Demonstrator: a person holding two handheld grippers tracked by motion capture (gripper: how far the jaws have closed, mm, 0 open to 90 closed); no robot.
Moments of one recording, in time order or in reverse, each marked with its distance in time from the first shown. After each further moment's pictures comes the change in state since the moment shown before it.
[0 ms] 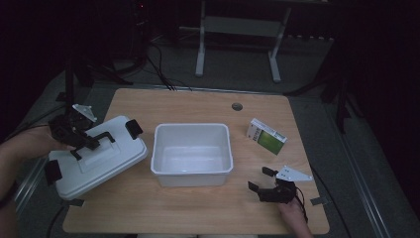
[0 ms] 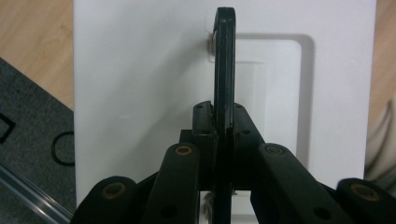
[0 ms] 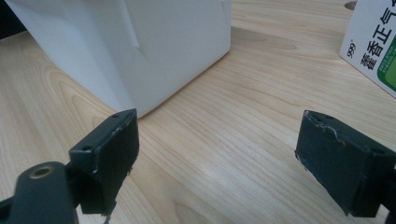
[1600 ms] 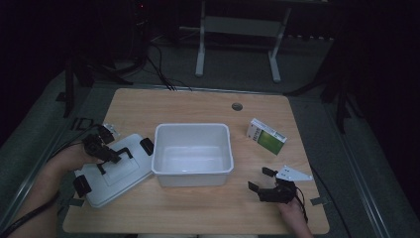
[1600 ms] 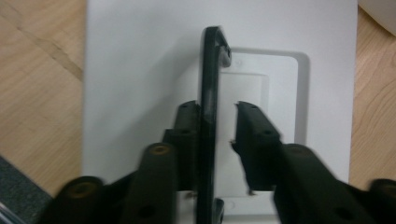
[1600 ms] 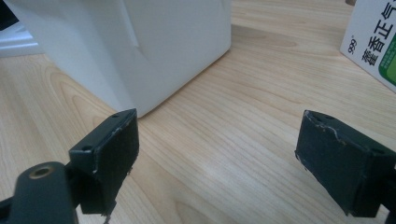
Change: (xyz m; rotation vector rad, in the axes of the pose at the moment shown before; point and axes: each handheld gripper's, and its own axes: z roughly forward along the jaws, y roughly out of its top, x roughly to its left) left arm 0.013 0.002 0.108 0.017 -0.024 -0.098; right arm -0.001 0.000 0.000 0.006 0.003 0.013
